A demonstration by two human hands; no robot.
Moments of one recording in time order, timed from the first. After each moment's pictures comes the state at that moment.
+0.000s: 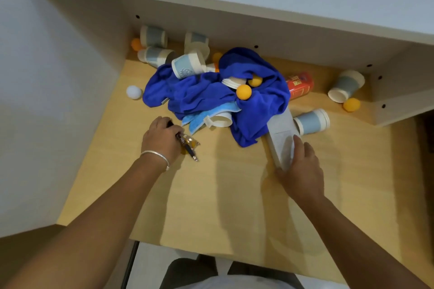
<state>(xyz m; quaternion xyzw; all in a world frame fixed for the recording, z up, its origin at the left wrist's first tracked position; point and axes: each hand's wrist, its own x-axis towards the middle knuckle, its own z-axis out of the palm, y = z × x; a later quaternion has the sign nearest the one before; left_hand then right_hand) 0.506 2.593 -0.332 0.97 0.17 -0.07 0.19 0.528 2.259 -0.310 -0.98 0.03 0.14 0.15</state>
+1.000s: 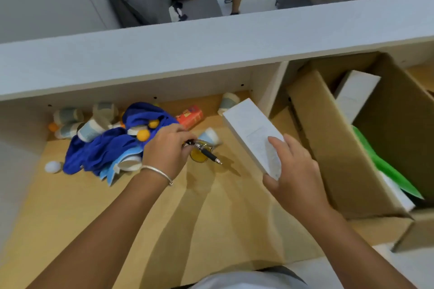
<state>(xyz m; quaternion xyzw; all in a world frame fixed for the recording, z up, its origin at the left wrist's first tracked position) 0.555 2.326 -0.176 0.98 -0.10 0.06 0.16 0.474 2.067 -0.168 -0.98 0.03 -0.02 0.19</state>
